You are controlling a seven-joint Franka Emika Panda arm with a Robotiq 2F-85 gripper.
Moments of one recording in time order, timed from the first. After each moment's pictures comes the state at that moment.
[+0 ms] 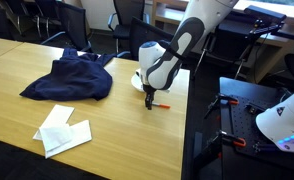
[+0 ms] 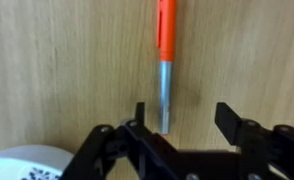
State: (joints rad) arm -0.18 0.75 0.10 -2.04 0.07 2.70 -0.29
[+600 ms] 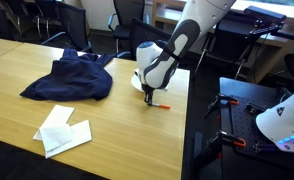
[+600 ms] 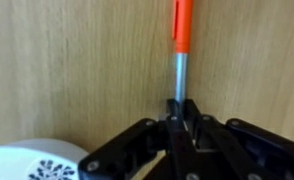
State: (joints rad) arm -0.17 0.79 0.08 -1.98 0.06 2.65 -0.29
